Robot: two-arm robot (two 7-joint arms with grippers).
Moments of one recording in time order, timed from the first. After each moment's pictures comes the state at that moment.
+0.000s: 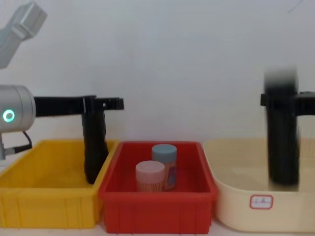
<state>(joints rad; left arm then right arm) -0.47 0.41 0.40 -1.43 -0.68 0.32 -0.26 0.33 0.46 -0.34 -1.52 0.49 0.17 0.22</state>
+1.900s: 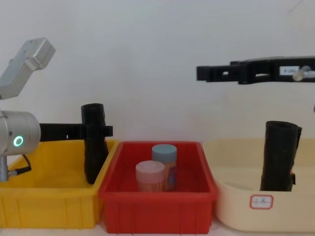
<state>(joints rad) -0.50 0.37 0.44 -1.31 -0.59 0.30 -0.16 0.39 0.48 -0.43 -1.69 0.52 0.33 0.37</state>
